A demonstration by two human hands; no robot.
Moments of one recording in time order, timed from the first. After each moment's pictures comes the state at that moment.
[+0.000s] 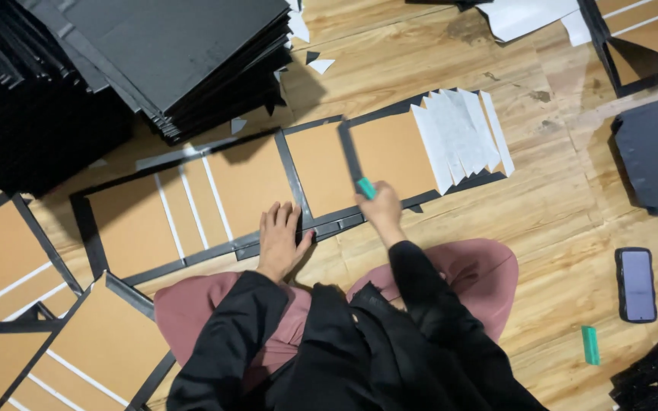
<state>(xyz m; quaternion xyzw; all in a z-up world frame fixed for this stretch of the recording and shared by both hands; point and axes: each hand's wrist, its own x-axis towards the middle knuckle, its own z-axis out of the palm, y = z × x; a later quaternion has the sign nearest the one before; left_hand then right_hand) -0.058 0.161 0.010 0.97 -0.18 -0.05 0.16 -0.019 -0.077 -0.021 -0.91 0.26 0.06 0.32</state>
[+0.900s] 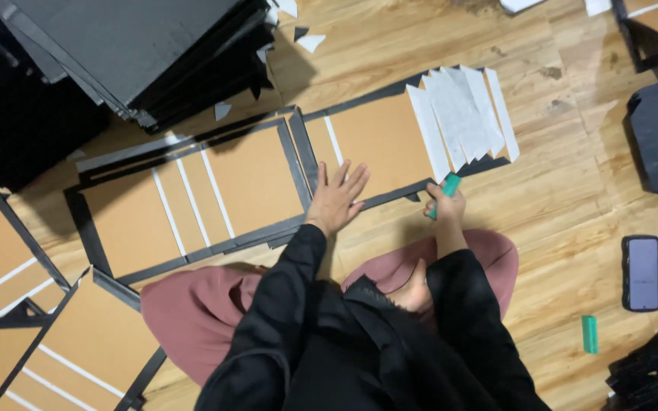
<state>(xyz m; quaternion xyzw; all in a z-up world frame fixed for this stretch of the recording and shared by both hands) -0.011 0.042 0.002 0.92 -0.39 -0.04 0.00 -0.066 -0.210 -0.068 -0.56 0.50 -0.10 0.65</state>
